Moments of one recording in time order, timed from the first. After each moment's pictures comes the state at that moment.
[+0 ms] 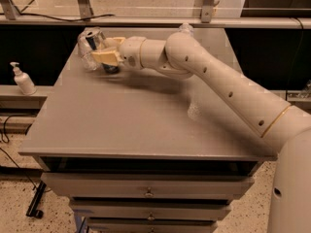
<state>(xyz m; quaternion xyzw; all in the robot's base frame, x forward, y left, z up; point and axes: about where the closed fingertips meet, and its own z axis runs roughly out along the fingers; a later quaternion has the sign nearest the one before) 0.721 0.151 0.879 -0.44 0.60 0.35 0.56</state>
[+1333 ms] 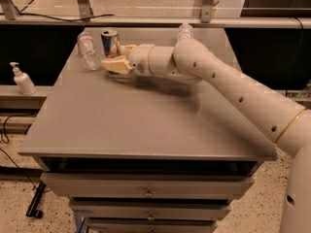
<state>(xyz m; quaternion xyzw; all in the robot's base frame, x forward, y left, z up) 0.716 0.125 0.862 -0.43 0.63 0.34 0.55</state>
